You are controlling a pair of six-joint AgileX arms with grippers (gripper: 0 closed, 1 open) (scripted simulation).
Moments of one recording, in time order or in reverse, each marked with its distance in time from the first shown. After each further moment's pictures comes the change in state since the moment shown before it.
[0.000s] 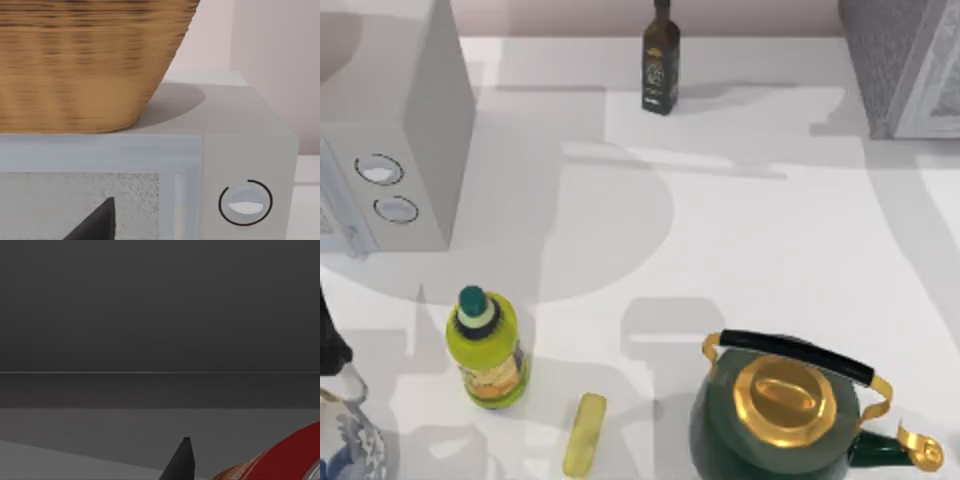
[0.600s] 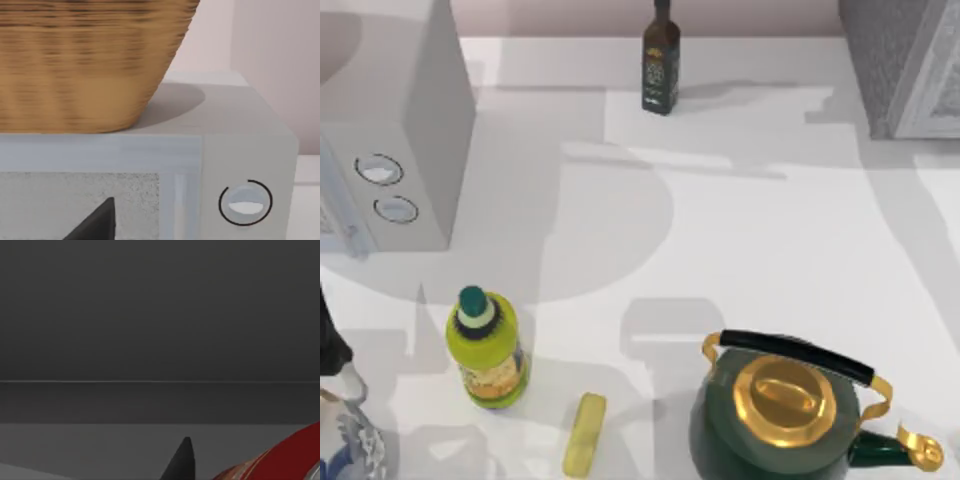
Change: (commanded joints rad) left arm 0.000 0.000 0.000 0.000 0.000 0.000; right arm -0.007 0.086 0.096 -0.029 -0.003 0.002
